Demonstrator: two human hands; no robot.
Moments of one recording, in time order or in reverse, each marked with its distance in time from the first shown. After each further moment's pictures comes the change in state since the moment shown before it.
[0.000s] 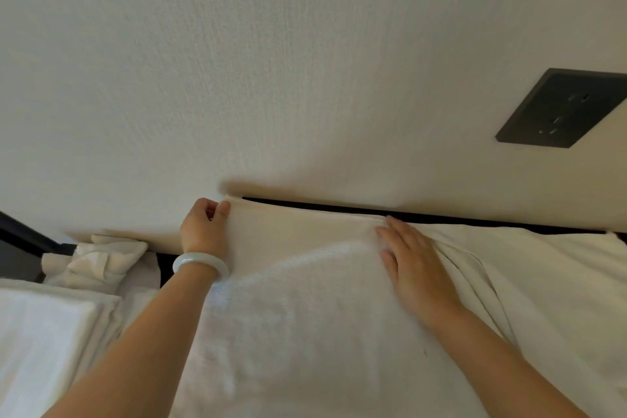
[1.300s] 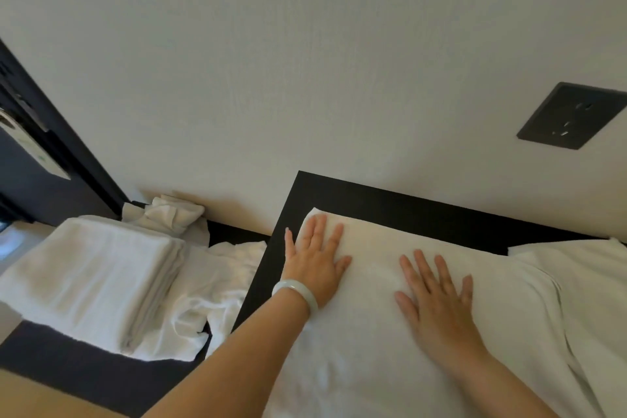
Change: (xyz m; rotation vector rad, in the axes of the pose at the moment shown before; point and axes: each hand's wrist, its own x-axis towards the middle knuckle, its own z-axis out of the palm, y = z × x) left_hand -0.160 -0.024 0.003 0.921 -0.415 0.618; right_hand -0.113 -0.039 -0.002 -0.299 -0.336 0.129
